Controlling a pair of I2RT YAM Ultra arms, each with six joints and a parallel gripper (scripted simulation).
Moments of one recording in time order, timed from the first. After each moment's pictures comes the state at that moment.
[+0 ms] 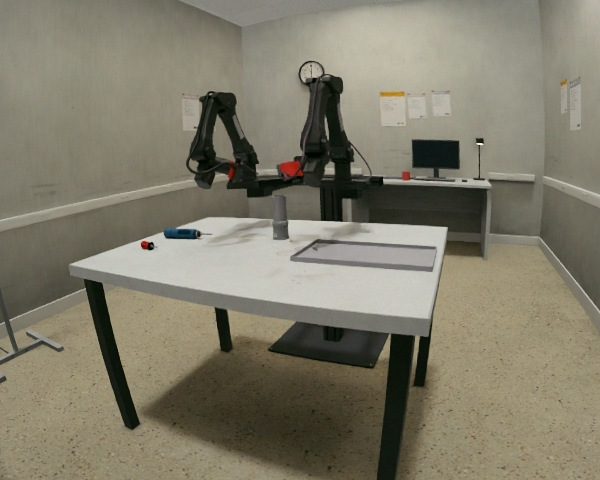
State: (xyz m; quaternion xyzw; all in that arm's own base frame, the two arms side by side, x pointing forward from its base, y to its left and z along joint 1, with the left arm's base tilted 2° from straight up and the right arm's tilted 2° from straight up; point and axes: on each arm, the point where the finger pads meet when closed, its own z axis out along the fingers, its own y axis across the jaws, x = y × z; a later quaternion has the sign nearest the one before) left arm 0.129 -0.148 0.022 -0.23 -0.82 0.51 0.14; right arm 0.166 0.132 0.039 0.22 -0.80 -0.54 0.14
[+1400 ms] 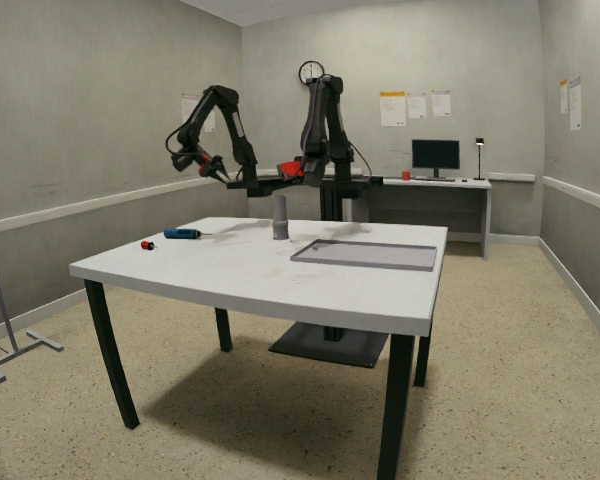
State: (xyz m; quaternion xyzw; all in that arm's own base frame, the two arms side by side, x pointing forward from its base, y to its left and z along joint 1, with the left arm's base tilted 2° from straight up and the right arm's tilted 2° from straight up) left arm 0.129 -0.147 0.022 -0.23 -0.82 0.51 0.14; right arm 0.230 0.039 0.034 0.17 -0.91 -0.38 -0.01
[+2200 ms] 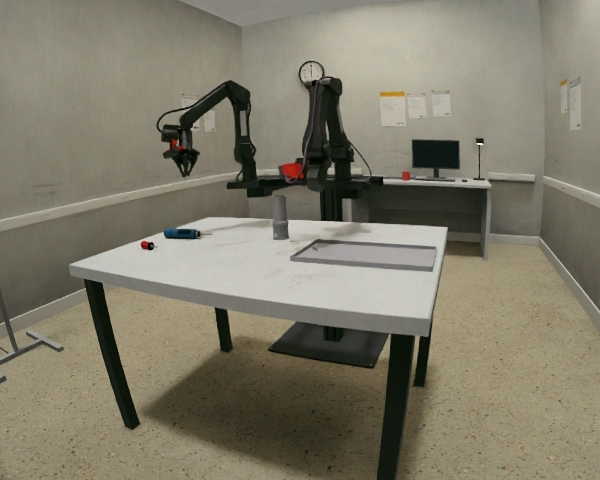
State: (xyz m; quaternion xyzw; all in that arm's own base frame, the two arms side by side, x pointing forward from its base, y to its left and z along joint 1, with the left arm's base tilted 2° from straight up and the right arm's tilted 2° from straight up) left arm 0.126 -0.146 0.020 -0.23 -0.80 0.53 0.14; right arm 0.288 -0.115 0.074 0.00 -0.97 -0.13 -0.21
